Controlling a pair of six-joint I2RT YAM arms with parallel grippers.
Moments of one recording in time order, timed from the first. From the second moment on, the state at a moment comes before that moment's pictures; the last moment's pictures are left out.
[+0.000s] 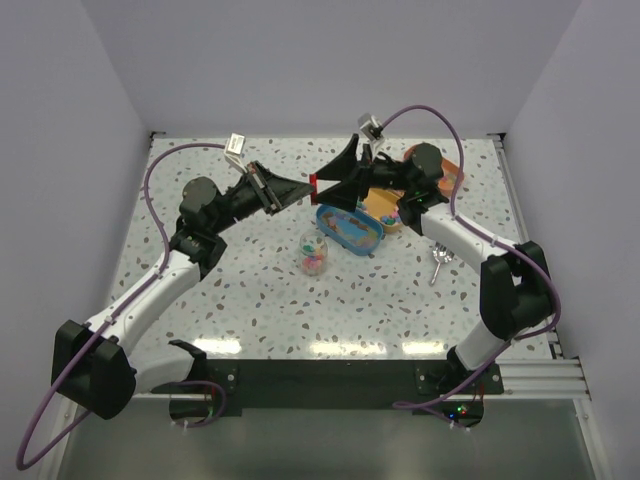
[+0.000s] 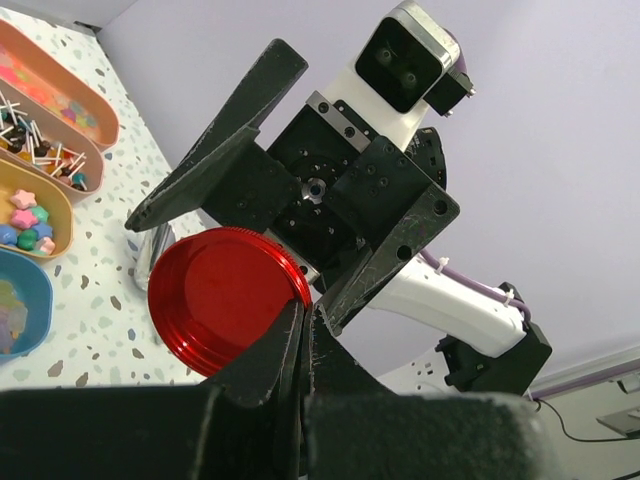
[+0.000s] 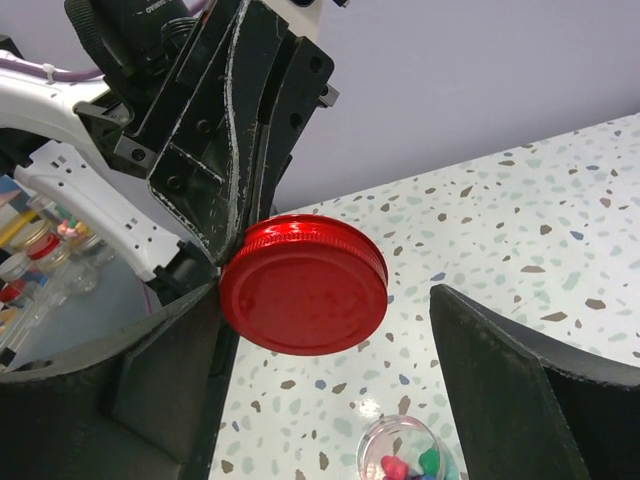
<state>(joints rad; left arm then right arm) -0.43 1.18 0.87 0.47 0.55 -1.15 0.42 1.64 1.16 0.82 -1.10 0.66</state>
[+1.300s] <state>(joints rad) -0.43 1.18 0.87 0.45 0.54 -1.12 0.42 1.64 1.16 0.77 -1.12 0.61</state>
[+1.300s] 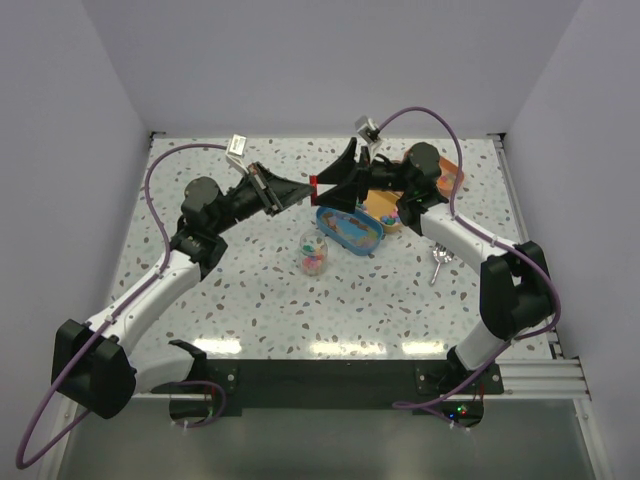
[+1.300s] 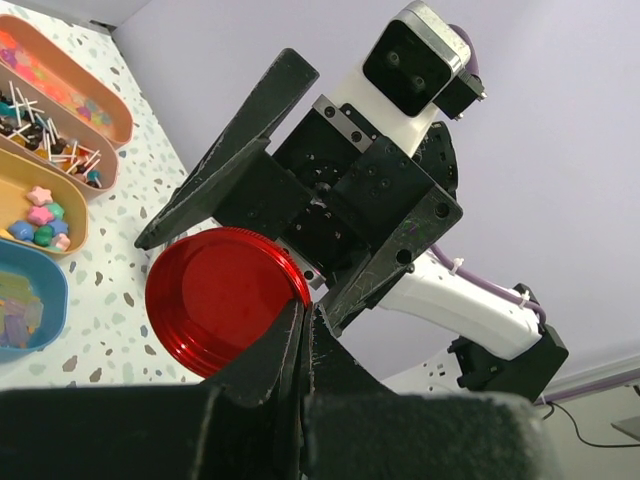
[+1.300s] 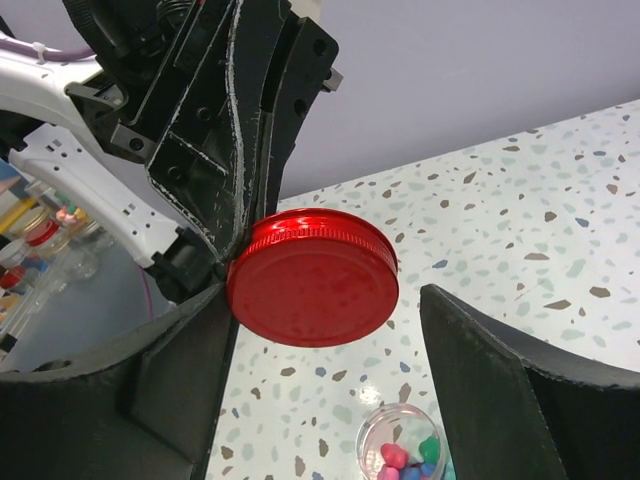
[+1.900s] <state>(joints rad) -0.43 1.18 0.87 0.44 0.54 -1.12 0.42 1.64 1.16 0.74 -1.12 0.59</state>
